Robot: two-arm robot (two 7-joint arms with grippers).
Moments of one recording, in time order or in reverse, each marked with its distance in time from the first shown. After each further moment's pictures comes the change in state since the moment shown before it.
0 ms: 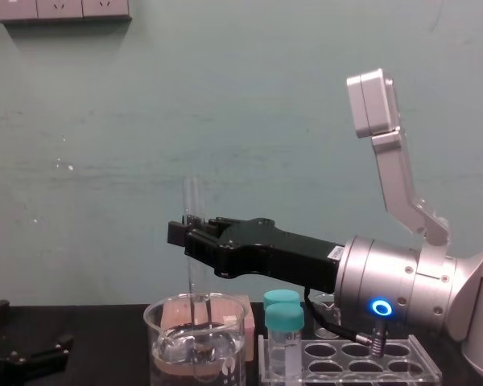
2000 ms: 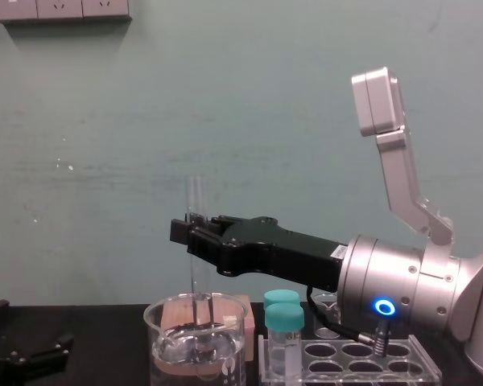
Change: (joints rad) left arm 0.000 0.000 0.000 0.000 0.000 0.000 0.000; right arm -0.007 0.006 0.002 -0.013 0.007 0.002 -0.004
